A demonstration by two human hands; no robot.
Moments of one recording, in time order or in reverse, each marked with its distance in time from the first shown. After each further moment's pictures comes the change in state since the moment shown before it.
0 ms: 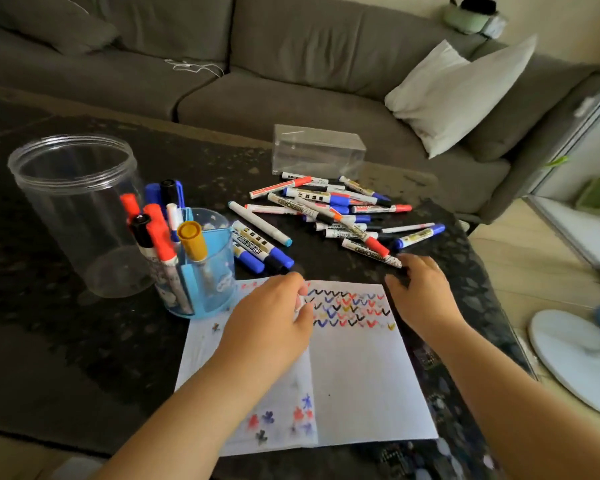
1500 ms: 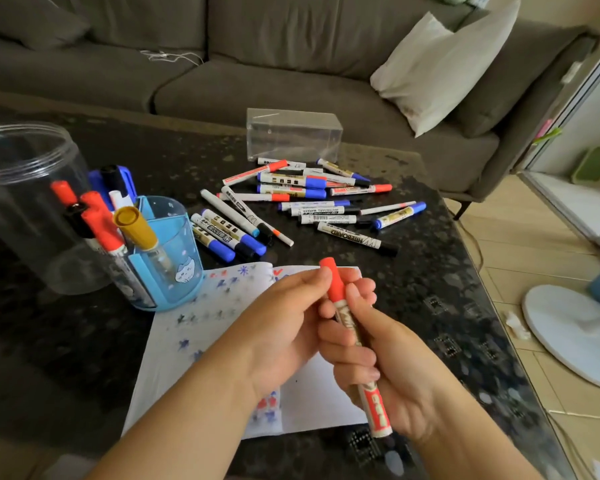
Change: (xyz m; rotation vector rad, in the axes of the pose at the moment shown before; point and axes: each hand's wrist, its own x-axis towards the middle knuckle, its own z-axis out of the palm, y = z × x) left_hand -0.006 0.054 0.018 -1.510 -0.501 -0.466; right_hand -0.104 -0.031 -0.033 1.776 -0.895 0.461
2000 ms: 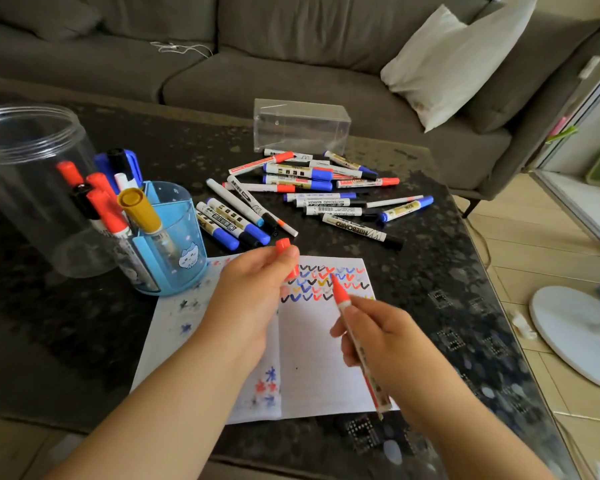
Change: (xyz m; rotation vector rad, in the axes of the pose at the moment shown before) left_hand 0.011 -0.001 -0.020 0.281 0.619 0.235; right_hand -0.001 0.009 -0.018 -1.151 0.443 -0.328
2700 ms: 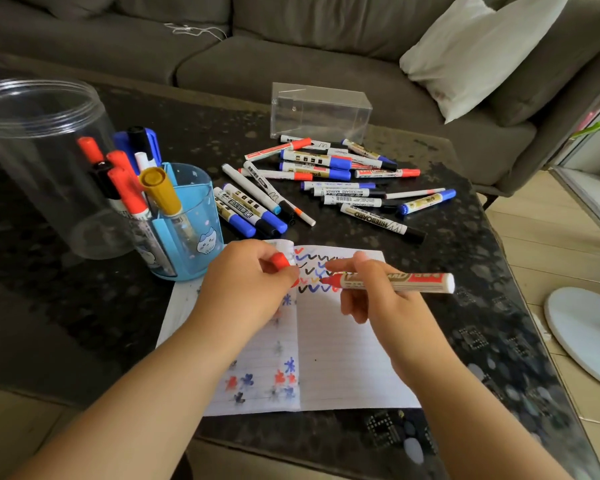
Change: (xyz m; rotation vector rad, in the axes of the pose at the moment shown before) left_hand 0.009 0.001 -0.034 0.763 0.053 0.269; right_hand 0.026 -0.008 0.016 0.181 0.016 -0.084
